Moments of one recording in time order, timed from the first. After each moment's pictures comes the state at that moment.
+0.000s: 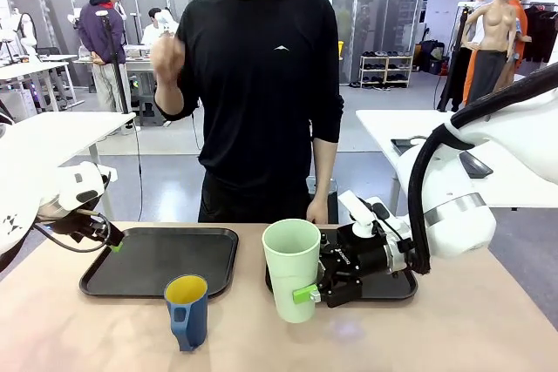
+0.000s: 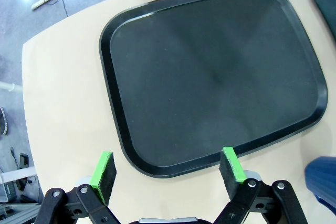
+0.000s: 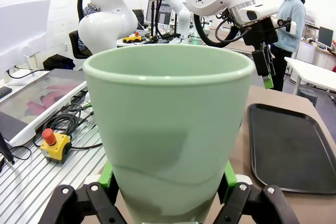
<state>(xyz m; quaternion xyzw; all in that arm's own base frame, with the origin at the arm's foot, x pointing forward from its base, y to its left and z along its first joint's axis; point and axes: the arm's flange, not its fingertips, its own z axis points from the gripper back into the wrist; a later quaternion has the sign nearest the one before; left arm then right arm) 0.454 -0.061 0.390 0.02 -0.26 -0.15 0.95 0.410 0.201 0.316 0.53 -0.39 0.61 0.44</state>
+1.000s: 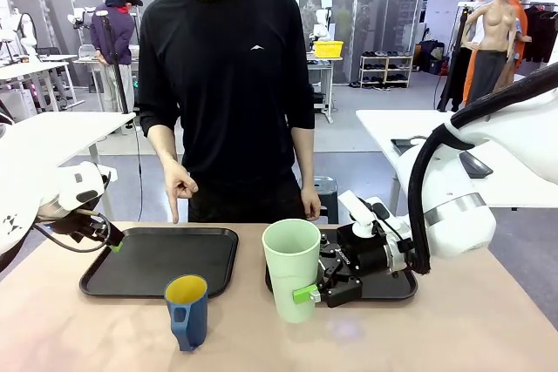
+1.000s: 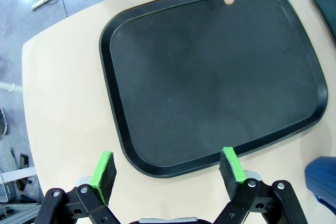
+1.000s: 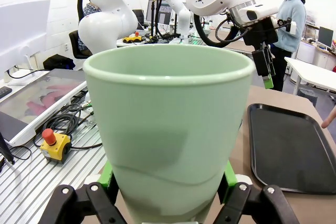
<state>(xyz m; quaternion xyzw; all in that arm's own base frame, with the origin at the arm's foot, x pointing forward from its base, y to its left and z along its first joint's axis) 0.454 -0.061 0.390 0.02 -0.26 -0.15 0.95 0.410 0.201 0.316 0.53 -0.39 0.61 0.44</state>
